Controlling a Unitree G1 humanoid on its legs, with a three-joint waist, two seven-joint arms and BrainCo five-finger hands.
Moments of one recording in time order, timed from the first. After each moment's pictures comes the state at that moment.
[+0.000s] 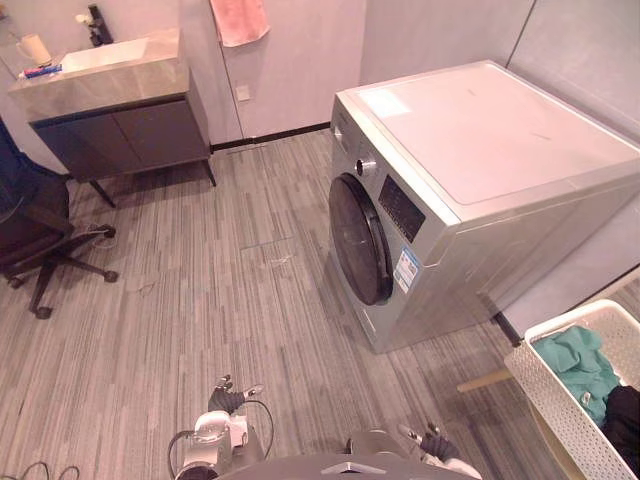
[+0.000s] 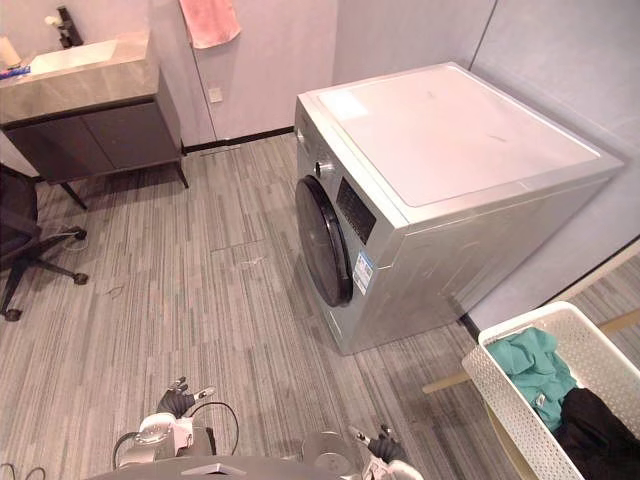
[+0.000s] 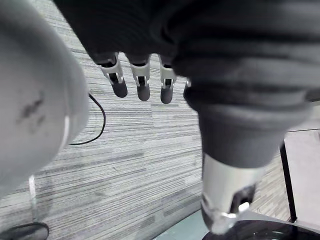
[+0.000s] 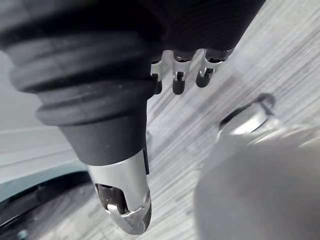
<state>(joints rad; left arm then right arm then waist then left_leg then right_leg) 0.02 -0.07 0.18 0.91 0.08 -0.01 0.09 0.15 -0.08 -0.27 0.85 0.24 -0.03 0.05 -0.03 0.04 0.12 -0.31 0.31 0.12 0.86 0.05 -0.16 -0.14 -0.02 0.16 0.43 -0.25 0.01</state>
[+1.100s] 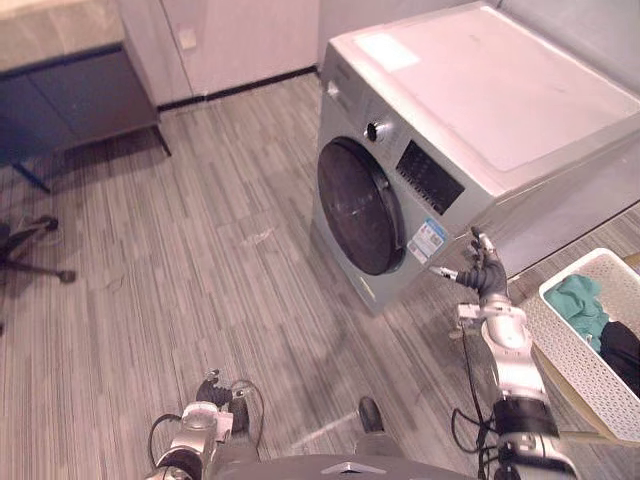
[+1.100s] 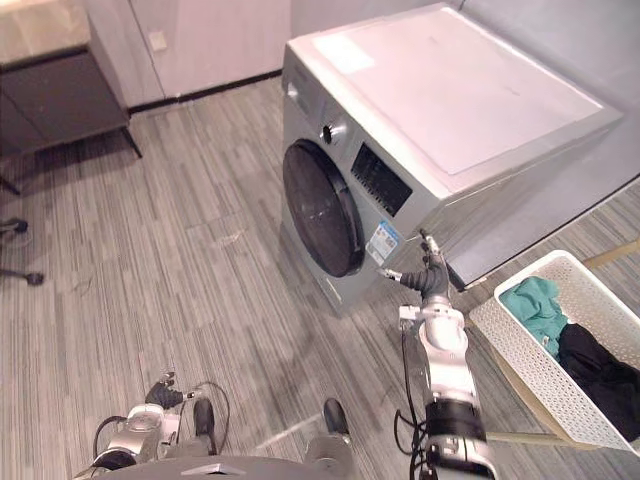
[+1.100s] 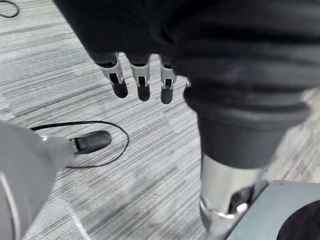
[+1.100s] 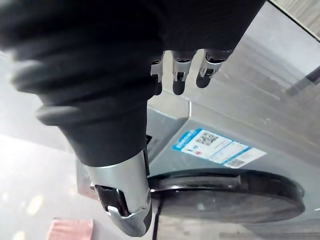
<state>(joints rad) -0.08 0.06 0.07 1.04 0.14 -0.01 0.13 -0.20 -0.34 -0.23 0.35 0.00 -0.11 -0.06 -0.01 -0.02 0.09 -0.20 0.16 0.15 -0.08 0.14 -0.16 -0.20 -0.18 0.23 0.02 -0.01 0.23</state>
